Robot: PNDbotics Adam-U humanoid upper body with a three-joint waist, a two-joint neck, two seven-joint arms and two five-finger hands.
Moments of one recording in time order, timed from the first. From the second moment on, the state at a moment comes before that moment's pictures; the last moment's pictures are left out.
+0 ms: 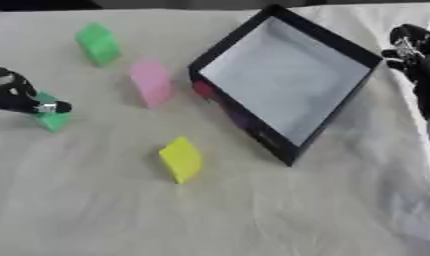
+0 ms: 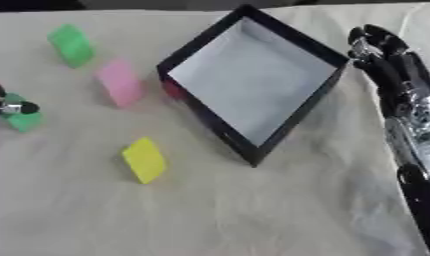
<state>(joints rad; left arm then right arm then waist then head) -0.81 0.77 -0.48 -1.13 -0.59 0.34 -0.59 -0.33 -0.51 -0.04 -1.65 -0.30 0.16 -0.21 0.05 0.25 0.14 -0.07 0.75</state>
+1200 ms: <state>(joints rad) -0.83 0.72 -0.47 -1.14 -0.63 0.29 -0.58 -0.32 -0.50 -0.04 -1.65 -0.31 0.16 -0.20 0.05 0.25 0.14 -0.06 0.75</state>
